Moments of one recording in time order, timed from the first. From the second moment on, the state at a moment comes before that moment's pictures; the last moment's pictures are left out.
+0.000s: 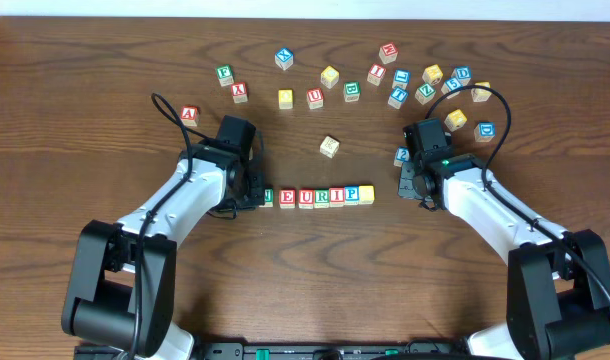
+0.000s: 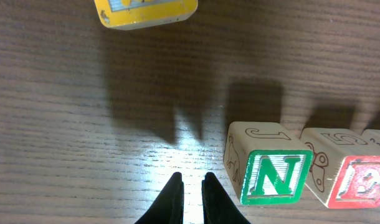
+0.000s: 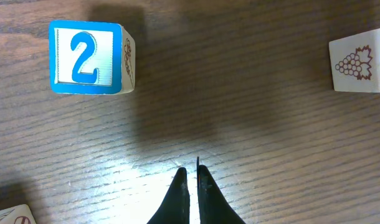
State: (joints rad) left arm -0.28 1.72 1.00 -0.70 0.08 -0.38; right arm 0.28 1.68 0.94 -0.53 0.22 0.44
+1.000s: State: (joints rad) left arm -0.33 1.72 0.99 -0.66 0.11 -0.29; right arm 0.28 1.68 0.94 -0.53 0.22 0.44
